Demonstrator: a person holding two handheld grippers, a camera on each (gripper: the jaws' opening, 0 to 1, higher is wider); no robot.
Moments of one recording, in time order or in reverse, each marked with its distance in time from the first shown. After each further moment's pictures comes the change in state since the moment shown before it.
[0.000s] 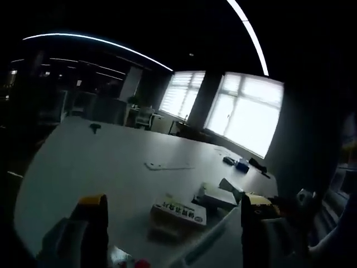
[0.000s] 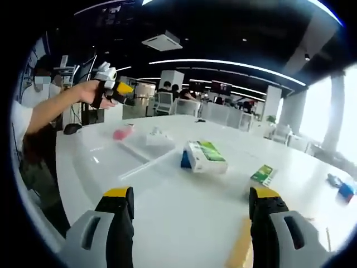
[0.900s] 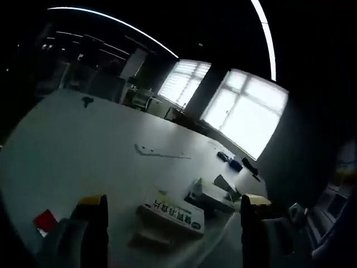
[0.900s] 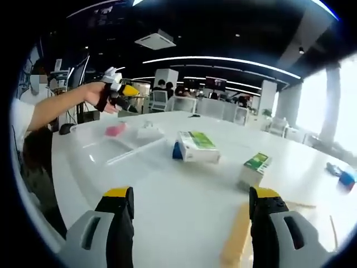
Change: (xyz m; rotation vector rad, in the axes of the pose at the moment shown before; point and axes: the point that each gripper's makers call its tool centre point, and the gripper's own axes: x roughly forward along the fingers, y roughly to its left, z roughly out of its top) left arm 0.054 0.001 -0.025 -0.161 0.112 -0.062; right arm 0.000 -0.016 -0.022 0.067 0.021 -0.037
